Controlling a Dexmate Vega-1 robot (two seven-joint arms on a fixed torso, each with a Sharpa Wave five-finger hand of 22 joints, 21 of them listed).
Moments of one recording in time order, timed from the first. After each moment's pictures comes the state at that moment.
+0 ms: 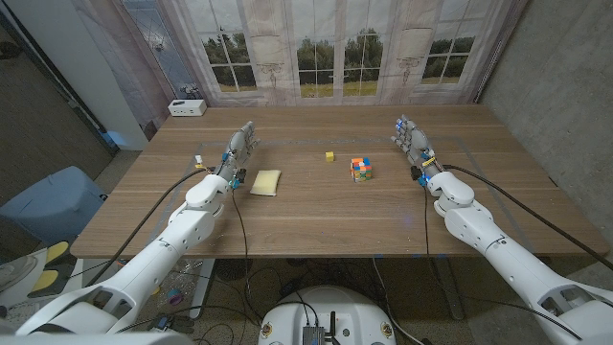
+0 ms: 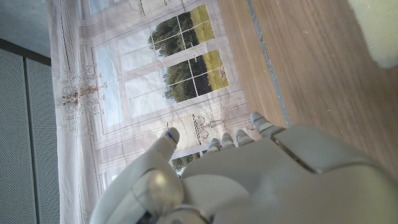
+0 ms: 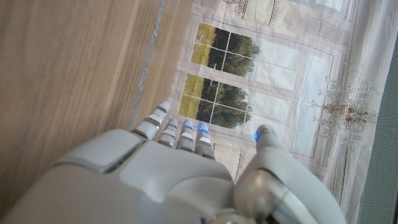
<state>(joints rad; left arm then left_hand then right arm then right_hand) 0.84 0.51 0.37 -1.30 -0.65 -0.29 -0.02 0.15 0.13 0.60 0.12 0.20 -0.17 -0.03 0.18 0.17 -0.17 -0.04 0.20 0.18 -0.17 -0.03 0.17 0.17 -0.08 -0.01 0.34 0.18 -0.84 -0.51 -0.37 -1.30 0.65 0.29 0.03 0.24 0.09 0.30 0.00 0.19 0.10 0.00 0.18 0.17 0.08 0.03 0.19 0.18 0.00 0.01 0.18 0.18 0.16 0.00 0.19 0.17</state>
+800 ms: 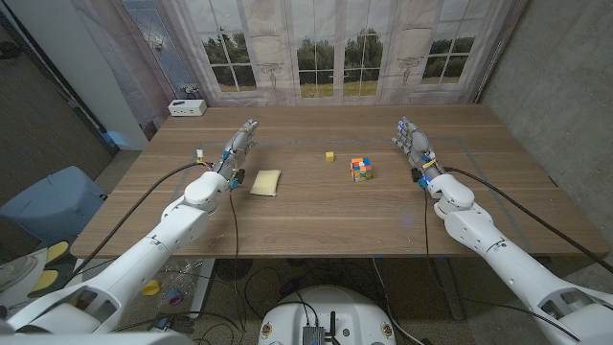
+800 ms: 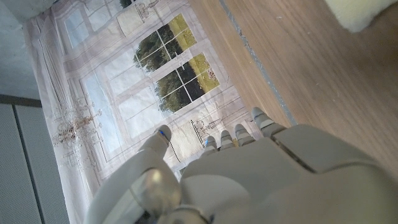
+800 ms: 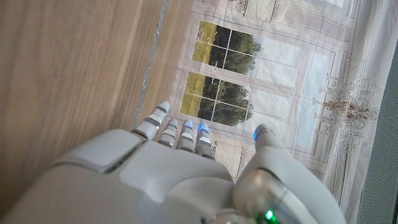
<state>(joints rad) 0.85 0.60 0.41 -1.41 -0.46 -0.20 0.12 0.20 0.07 0.55 0.03 0.20 -0.12 -0.08 0.20 0.18 -0.12 -0.05 0.22 0.18 -0.10 0.00 0.19 0.17 -0.05 0.04 0.33 0.18 -0.86 -0.51 -0.36 -1.30 0.65 0.30 0.02 0.24 0.09 0.30 0.00 0.19 0.10 -0.01 0.18 0.17 0.09 0.03 0.19 0.18 0.00 0.01 0.18 0.18 0.17 0.01 0.19 0.17</state>
